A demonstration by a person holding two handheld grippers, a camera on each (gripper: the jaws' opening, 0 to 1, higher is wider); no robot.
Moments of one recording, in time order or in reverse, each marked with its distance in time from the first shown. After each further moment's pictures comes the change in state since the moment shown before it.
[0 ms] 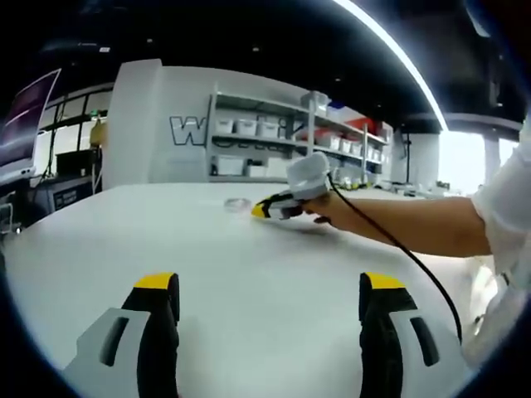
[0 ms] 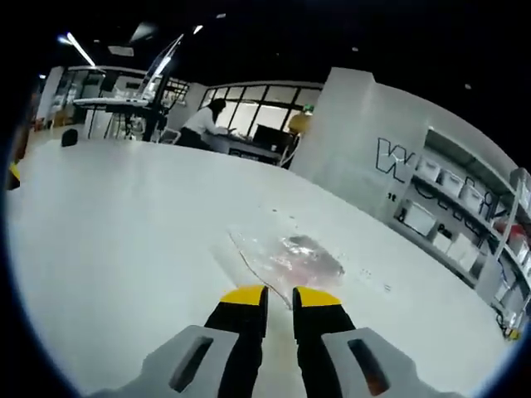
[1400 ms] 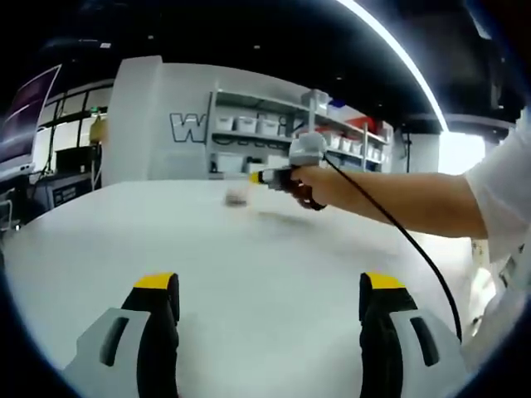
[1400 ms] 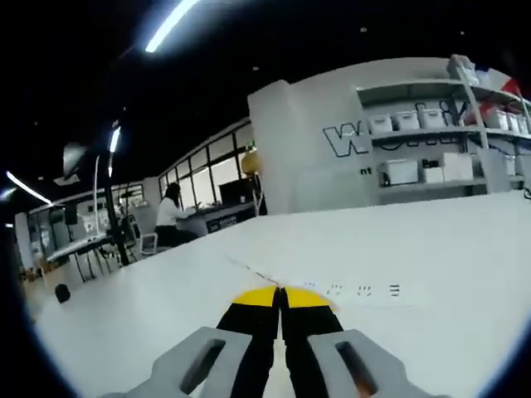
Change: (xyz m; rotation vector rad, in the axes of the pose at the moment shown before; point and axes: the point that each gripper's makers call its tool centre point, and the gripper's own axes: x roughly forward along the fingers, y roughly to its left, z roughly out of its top) left arm -0.001 0.002 -0.004 -0.011 0.011 -0.004; right arm 0.010 -0.052 0.051 0.610 -0.215 -0.032
